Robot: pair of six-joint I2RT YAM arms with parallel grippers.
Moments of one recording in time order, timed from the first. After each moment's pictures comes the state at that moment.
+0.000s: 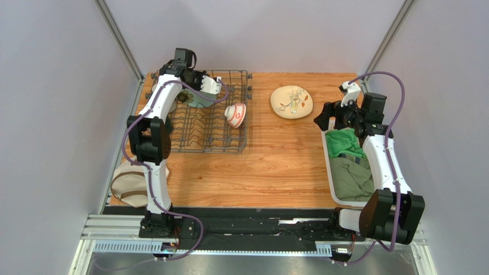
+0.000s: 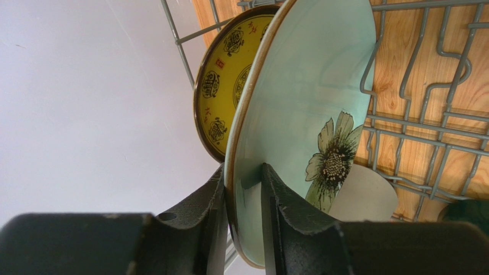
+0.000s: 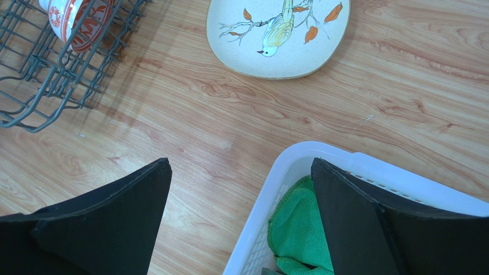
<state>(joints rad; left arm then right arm) -0.14 2.12 2.03 -0.80 0.18 1.68 -0.16 1.26 1.03 -0.35 -0.59 -0.17</state>
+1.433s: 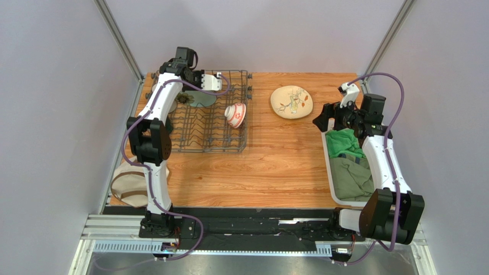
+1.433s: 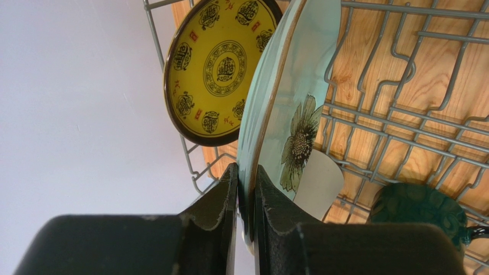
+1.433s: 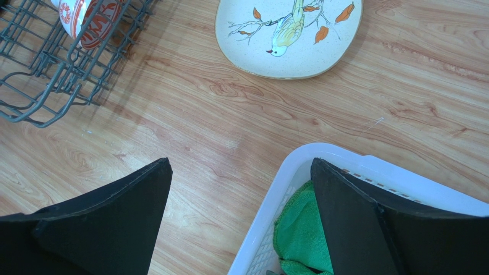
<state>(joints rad) -0.16 2.10 2.07 -0.91 0.09 1.49 -0.16 1.26 1.01 -0.34 -0.63 -0.17</state>
